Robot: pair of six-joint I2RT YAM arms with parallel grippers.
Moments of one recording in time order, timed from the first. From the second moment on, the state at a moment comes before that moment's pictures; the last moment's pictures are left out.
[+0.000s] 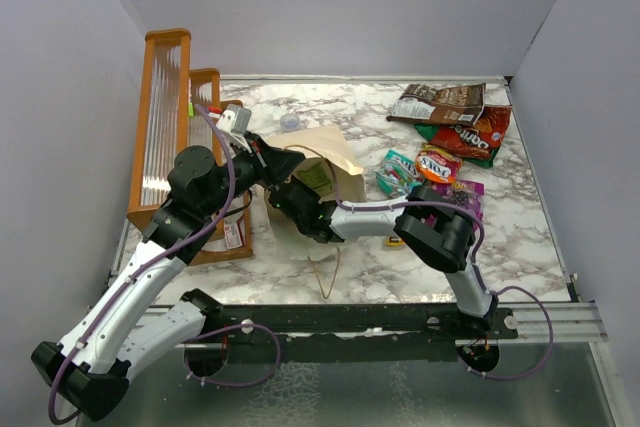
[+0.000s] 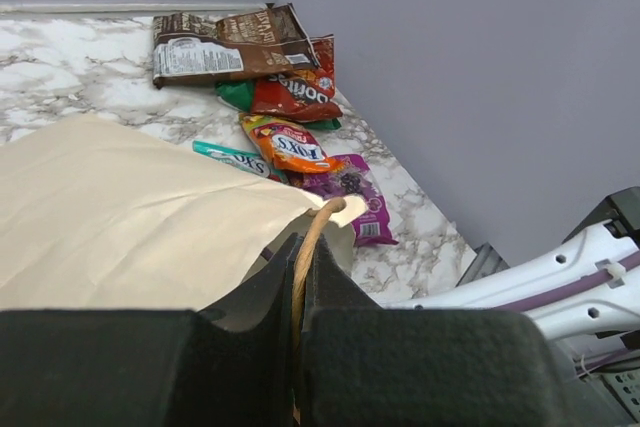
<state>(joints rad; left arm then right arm) -0.54 0.84 0.93 -0.10 0.29 -0.55 1.09 2.10 1.31 0.14 0.57 -0.16</state>
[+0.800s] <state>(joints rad) -0.54 0.81 0.92 -0.12 0.35 -0.48 0.97 2.17 1.37 0.22 0.39 0.00</state>
